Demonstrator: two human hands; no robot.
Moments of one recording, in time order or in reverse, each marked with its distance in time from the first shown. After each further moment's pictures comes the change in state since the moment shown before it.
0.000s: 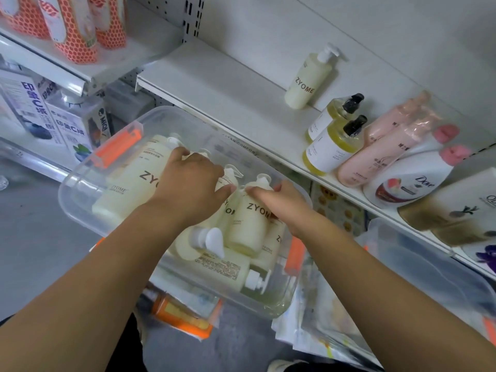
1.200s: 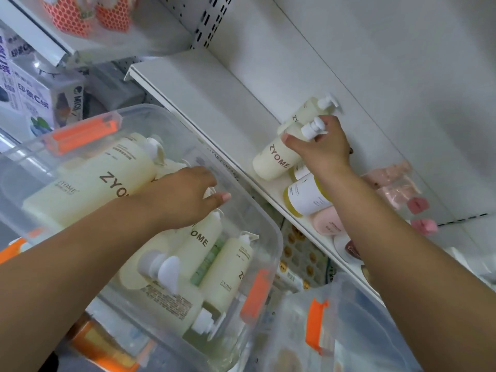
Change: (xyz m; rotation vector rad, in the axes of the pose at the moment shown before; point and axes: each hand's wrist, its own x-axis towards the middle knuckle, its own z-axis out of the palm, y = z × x) left_hand 0.039 0.007 0.027 -0.528 -0.162 -0.100; right_hand 0.083 -0.101 -0.107 -0.188 0.407 -0.588
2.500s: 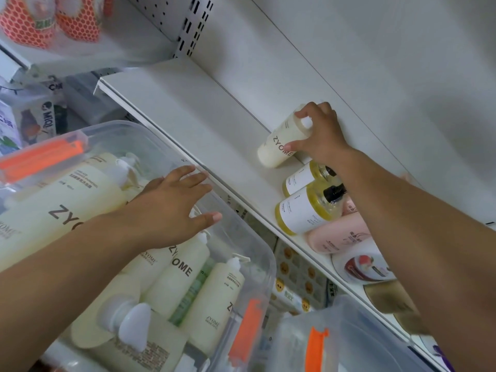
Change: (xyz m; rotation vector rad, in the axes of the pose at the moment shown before) left_hand 0.028 -0.001 0.000 0.162 -0.001 0.079; right_hand 0.113 0.033 -0.009 -0.448 -0.161 -0.373
